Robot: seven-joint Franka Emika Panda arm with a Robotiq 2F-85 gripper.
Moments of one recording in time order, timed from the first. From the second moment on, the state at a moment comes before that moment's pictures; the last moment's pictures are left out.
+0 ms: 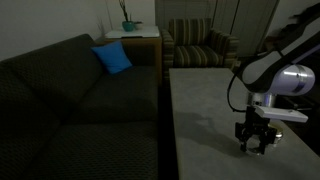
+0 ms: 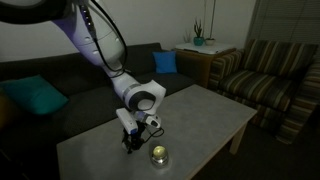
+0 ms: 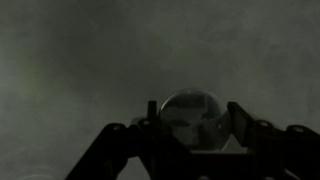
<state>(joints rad) 0.01 1.48 0.07 -1.22 0.20 2.23 0.07</state>
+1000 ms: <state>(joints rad) -0.02 1.47 0.09 -1.17 0.29 2.06 0.35</state>
